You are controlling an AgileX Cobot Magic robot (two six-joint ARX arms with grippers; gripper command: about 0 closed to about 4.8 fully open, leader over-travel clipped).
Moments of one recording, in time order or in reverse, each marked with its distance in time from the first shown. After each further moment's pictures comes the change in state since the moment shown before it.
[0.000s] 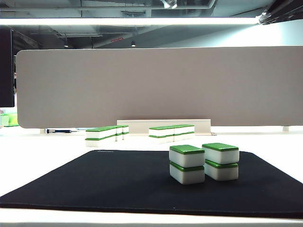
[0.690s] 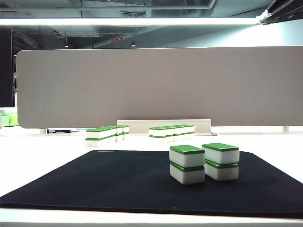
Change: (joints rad) left arm 0.225 -0.587 -0.956 0.780 0.010 -0.119; right arm 0.000 0.000 0.000 0.000 0.002 0.000
